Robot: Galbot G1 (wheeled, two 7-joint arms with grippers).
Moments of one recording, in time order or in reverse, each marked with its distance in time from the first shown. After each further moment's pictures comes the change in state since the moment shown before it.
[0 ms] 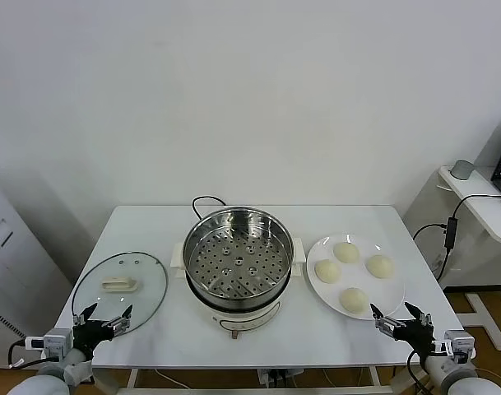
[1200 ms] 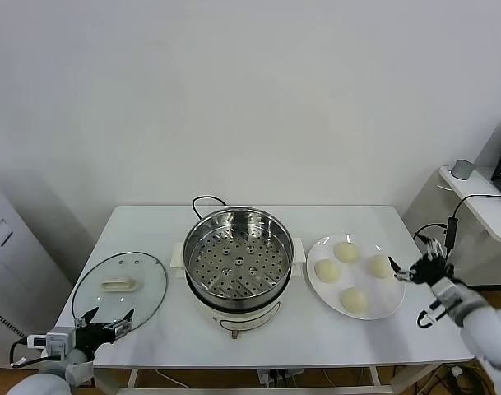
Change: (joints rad) left arm -0.005 -0.038 -0.018 -0.031 0.022 0.104 -0.004; right arm 0.525 -0.280 -0.189 -0.342 -0.862 0.240 -0.436
